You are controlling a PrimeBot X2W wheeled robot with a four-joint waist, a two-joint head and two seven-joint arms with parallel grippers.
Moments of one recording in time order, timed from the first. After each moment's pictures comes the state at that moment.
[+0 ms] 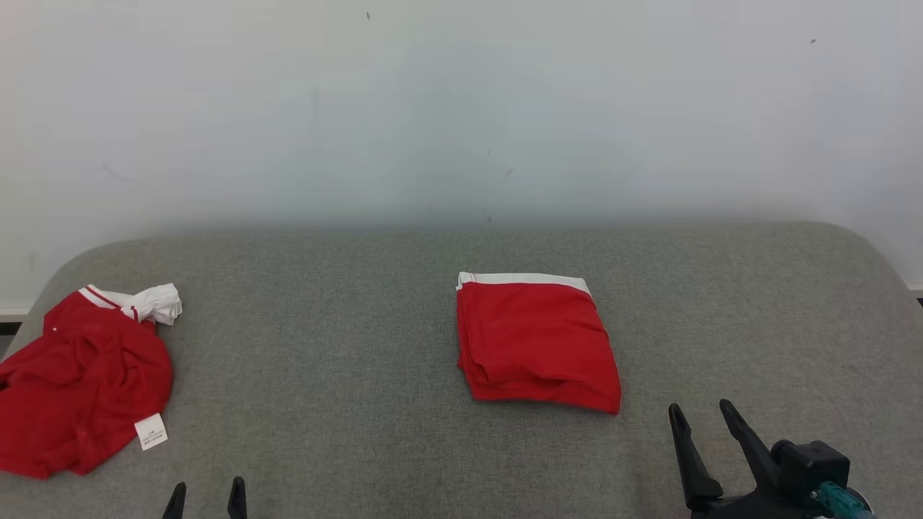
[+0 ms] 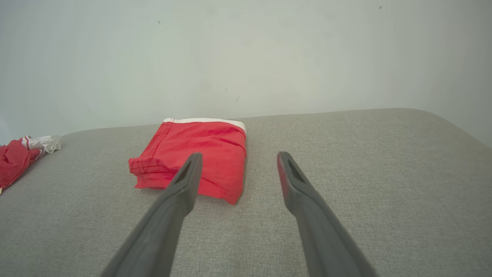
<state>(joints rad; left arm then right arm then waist) 0.14 0.15 0.00 0.17 -0.28 -0.11 -0.26 0.00 -0.13 0.07 0.23 0.25 0.13 -0.12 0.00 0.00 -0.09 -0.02</state>
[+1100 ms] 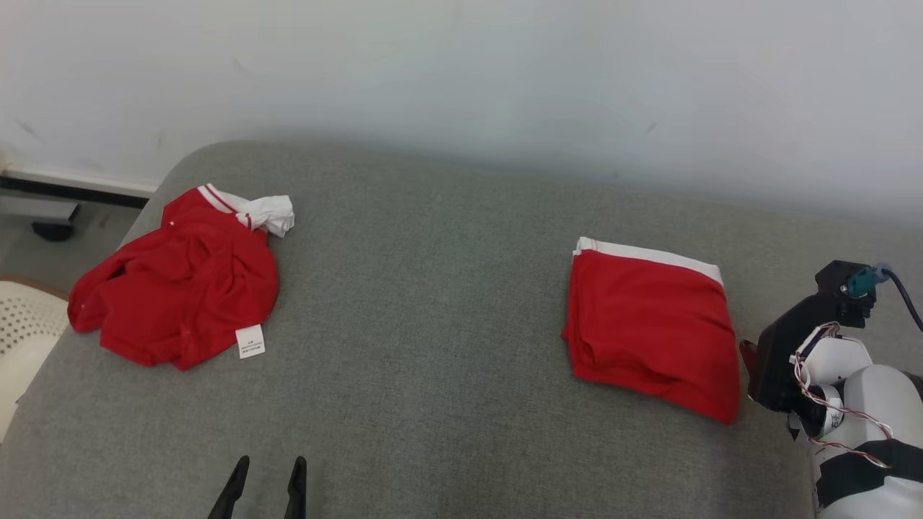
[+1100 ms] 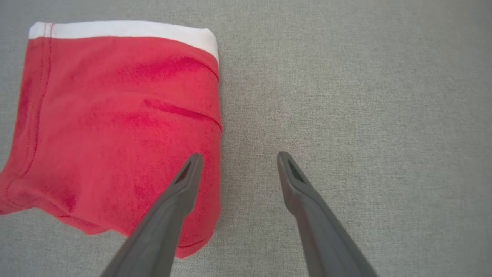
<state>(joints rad) 0.09 0.14 -0.12 0.17 -0.28 -0.12 -0.25 -0.53 -0.12 -0.31 0.59 -0.01 0.13 0.71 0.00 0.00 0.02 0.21</state>
